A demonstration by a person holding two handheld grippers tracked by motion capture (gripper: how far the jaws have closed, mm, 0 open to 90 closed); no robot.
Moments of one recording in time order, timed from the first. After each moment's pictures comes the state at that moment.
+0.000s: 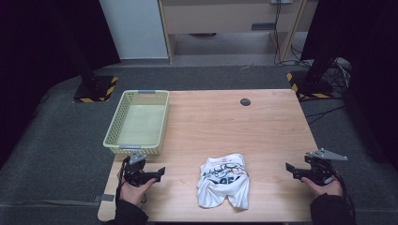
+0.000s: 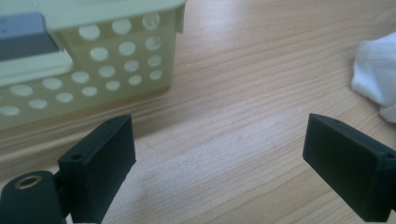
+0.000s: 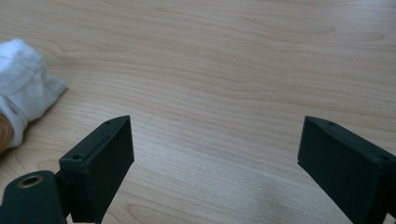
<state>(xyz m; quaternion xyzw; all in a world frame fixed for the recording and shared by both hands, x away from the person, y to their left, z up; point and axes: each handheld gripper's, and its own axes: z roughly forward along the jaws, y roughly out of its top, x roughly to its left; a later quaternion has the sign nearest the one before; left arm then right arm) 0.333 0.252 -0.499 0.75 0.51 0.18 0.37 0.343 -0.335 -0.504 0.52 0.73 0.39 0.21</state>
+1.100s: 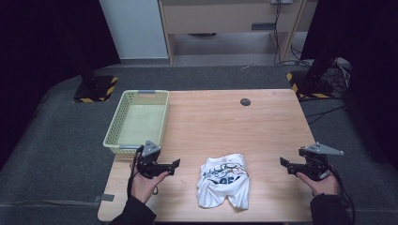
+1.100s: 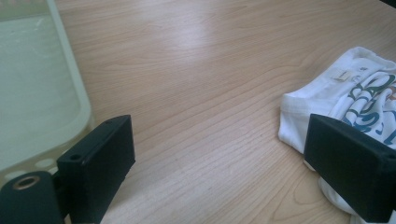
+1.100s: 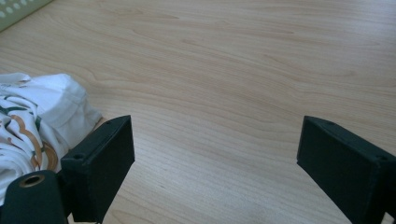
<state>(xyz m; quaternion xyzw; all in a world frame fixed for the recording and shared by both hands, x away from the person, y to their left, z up) 0.347 0.203 -0.462 0.77 0.44 0.18 0.42 0.347 -0.312 -0.478 0.50 0.73 0.42 0.22</state>
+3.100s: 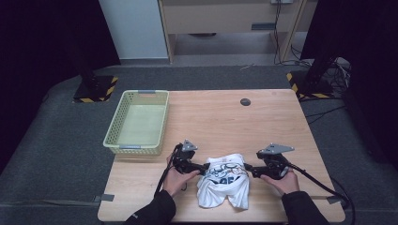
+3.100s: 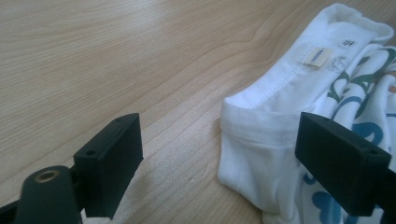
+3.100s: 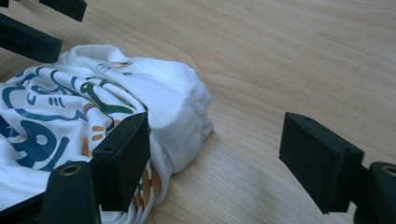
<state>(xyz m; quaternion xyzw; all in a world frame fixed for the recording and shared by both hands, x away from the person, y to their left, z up) 0.388 0.114 -0.509 0.83 0.39 0.10 0.39 0.366 -0.209 -0.503 0.40 0.80 0.42 0.14</state>
